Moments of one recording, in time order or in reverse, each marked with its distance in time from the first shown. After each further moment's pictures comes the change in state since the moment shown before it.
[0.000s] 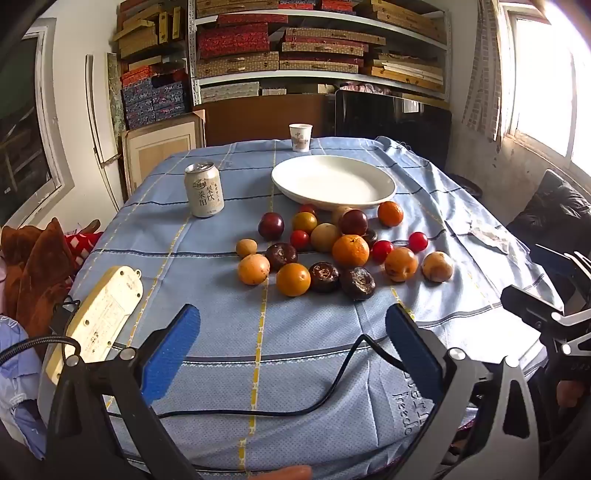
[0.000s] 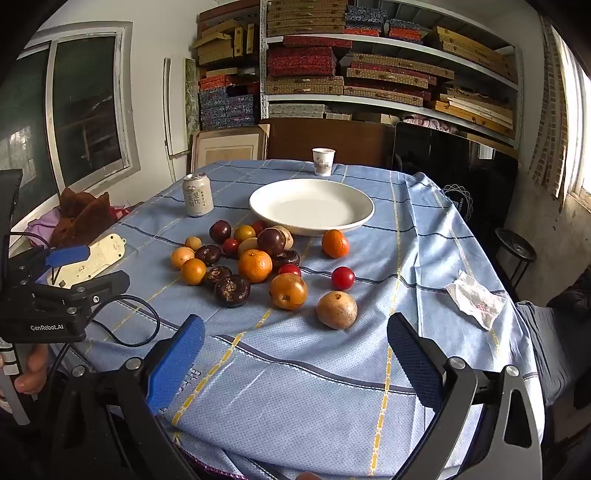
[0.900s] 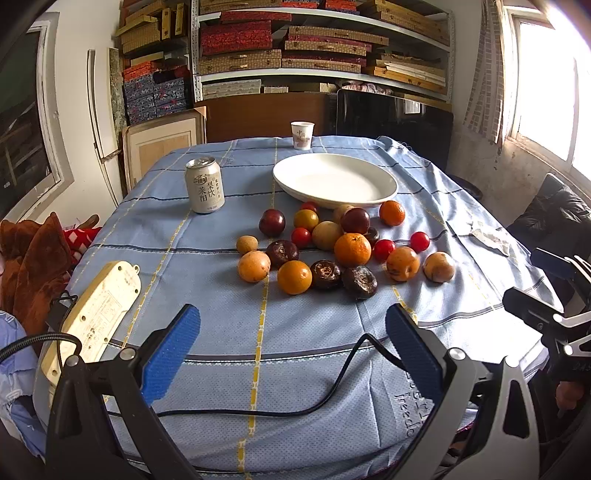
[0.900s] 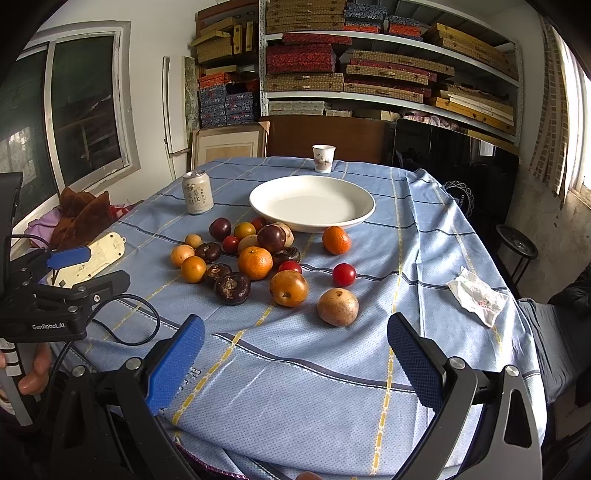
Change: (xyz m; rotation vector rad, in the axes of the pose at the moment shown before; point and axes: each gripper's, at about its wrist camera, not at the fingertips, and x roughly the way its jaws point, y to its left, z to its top) left arm 0.004 -0.005 0.000 -0.012 -0.012 -0.001; right arm 0.003 -0.002 0.000 0.006 0.011 0.008
